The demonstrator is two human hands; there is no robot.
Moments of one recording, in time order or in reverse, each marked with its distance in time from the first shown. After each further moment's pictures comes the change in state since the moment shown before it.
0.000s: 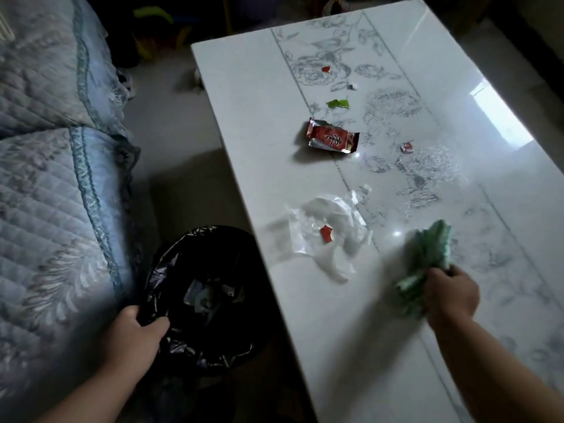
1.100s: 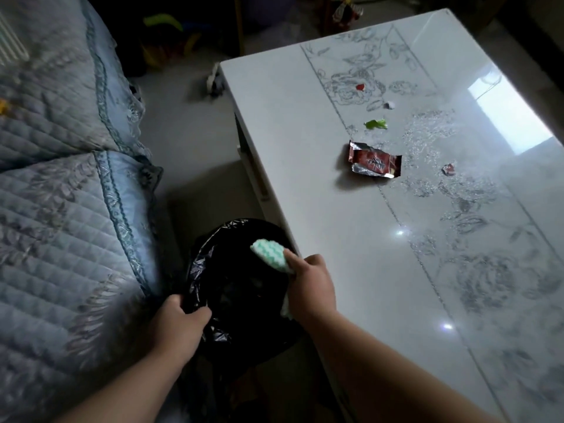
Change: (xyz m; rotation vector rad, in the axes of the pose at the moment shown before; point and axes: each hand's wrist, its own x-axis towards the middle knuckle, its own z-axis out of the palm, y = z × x) left_hand 0.083 0.039 -0.026 -0.052 -0.105 0.026; right_hand -0.184 -0.122 0.174 -0.076 -0.628 -0.434
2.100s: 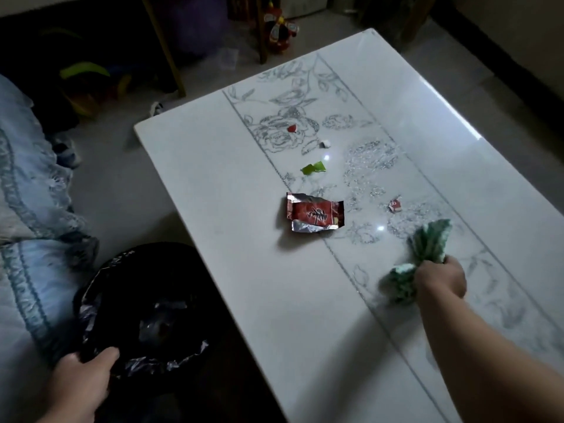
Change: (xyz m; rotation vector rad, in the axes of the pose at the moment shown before) left_hand 0.098 0.084 -0.010 -0.050 0.083 -0.267; right_hand 0.133 0.101 -0.244 0.200 0.772 0.768
